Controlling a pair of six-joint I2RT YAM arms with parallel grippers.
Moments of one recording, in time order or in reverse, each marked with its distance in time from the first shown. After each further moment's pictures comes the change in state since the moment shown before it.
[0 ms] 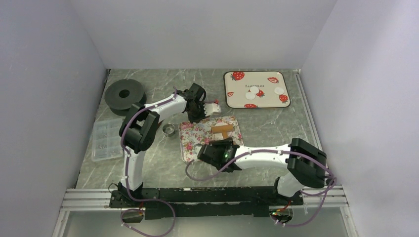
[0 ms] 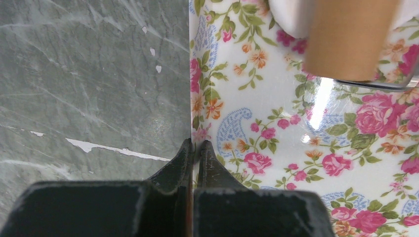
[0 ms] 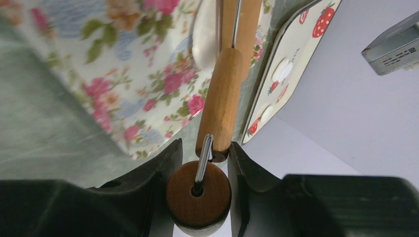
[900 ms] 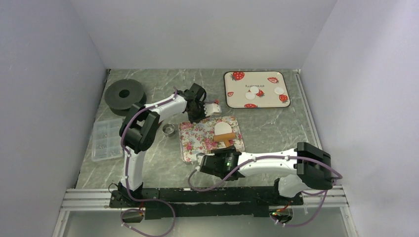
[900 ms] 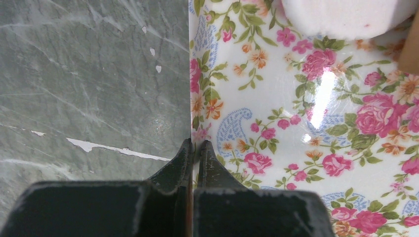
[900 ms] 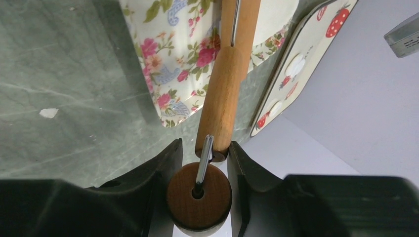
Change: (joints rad) left arm -0.003 0.000 0.001 -0.001 -0.009 0.000; right arm 0.156 -0.060 -0.014 -0.206 0.007 0.160
